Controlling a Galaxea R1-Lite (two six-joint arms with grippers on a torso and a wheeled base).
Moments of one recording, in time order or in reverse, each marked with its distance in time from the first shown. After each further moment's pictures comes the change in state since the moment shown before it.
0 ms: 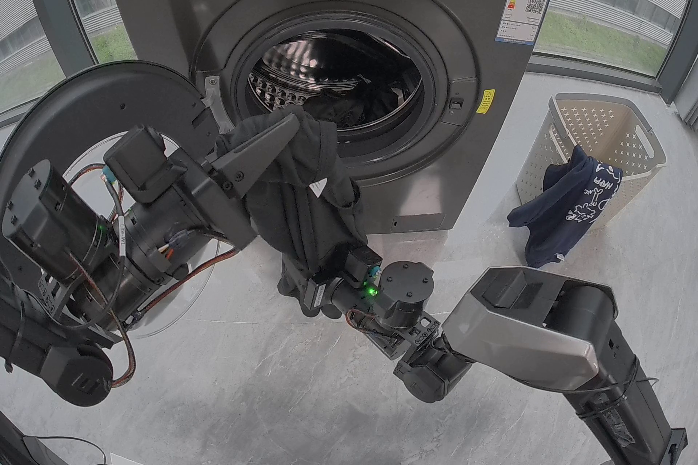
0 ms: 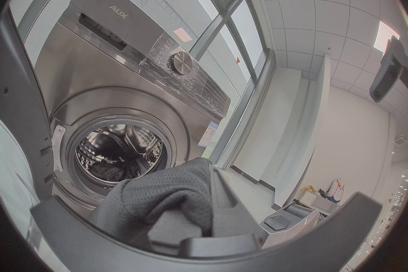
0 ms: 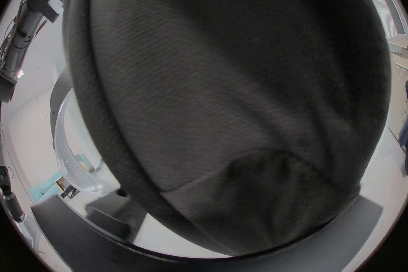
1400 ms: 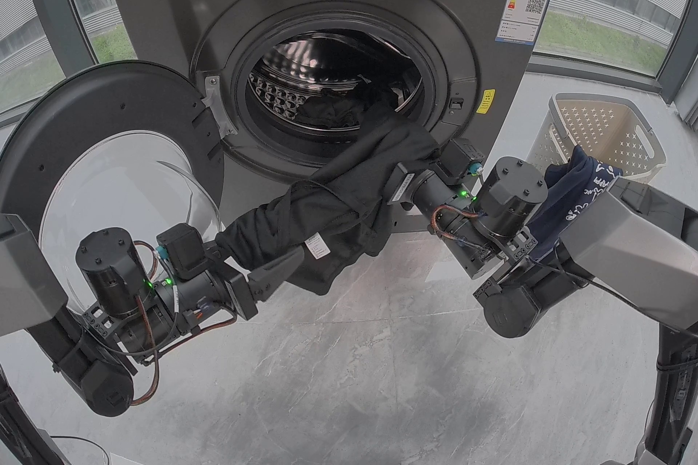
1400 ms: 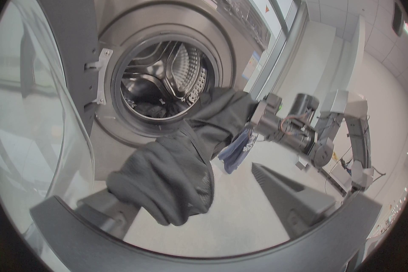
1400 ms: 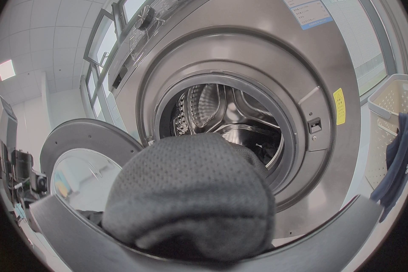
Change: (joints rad) left arm 0.151 0.229 0.186 -0.001 -0.004 0.120; right arm -0.166 -0.376 0.169 0.001 0.000 -0.010
